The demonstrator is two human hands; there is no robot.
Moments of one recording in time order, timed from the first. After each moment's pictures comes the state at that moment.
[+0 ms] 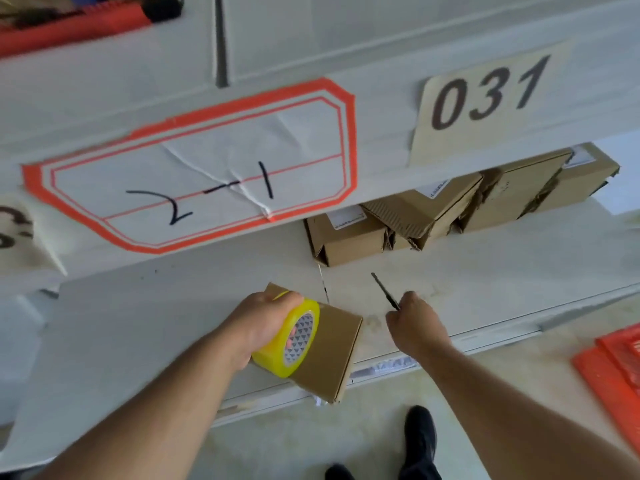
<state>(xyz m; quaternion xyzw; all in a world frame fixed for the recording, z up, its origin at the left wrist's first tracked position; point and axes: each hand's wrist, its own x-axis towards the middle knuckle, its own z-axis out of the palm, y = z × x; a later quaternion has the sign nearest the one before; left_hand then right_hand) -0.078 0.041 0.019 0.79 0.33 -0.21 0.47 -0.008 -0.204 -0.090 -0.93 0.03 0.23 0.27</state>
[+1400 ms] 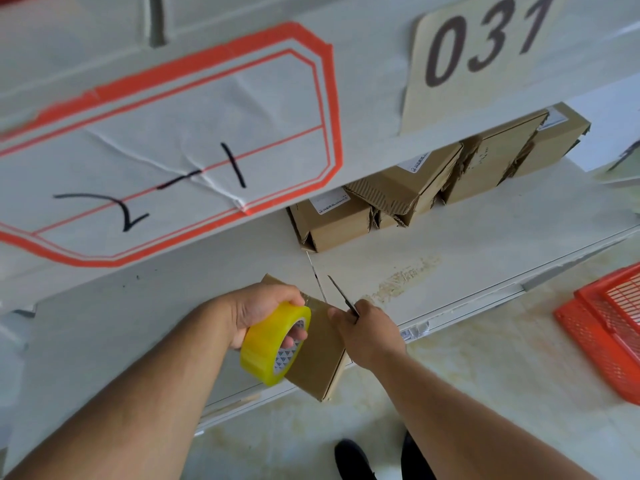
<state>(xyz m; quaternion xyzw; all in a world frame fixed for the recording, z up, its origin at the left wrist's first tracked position) -0.049 0.061 0.017 0.66 0.30 -0.48 0.49 -0.068 -0.143 -0.081 -0.90 0.07 0.28 0.34</state>
